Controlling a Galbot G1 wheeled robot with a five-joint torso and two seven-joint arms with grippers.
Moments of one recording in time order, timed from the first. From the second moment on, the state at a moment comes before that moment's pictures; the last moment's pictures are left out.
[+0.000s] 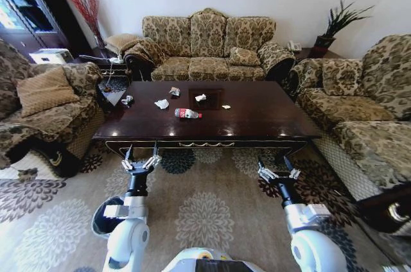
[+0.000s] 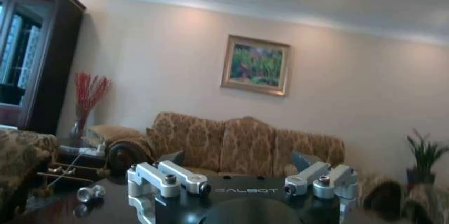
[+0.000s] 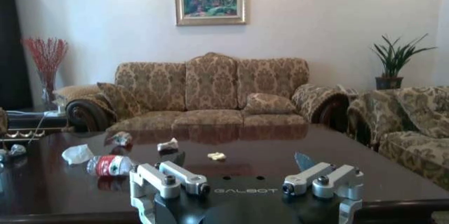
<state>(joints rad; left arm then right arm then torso) 1.63 -1.57 -0.66 -2.19 -0.21 -0.24 0.14 -1.69 1.43 0.66 2.30 0.23 -0.08 -0.03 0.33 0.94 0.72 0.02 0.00</state>
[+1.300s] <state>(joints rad) 1.72 -1.56 -0.70 -2.14 -0.23 0.24 0.02 -1.69 1.43 0.64 2.10 0.12 0.07 -0.08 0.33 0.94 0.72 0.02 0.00</state>
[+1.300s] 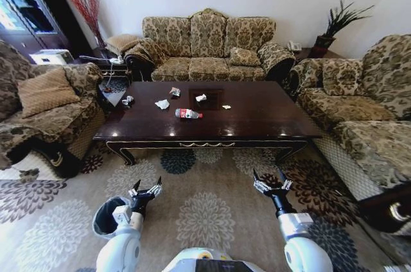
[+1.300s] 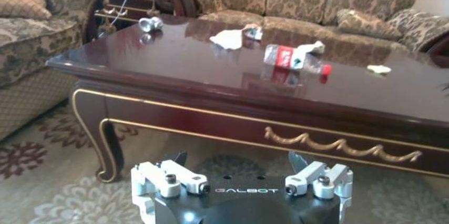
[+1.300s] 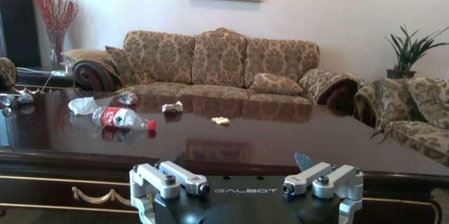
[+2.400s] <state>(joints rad) 1.46 -1.28 -0.72 -1.41 -0.10 0.33 0.08 -1.75 1.40 0.70 2.07 0.20 0.13 -0.10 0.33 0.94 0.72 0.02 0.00</state>
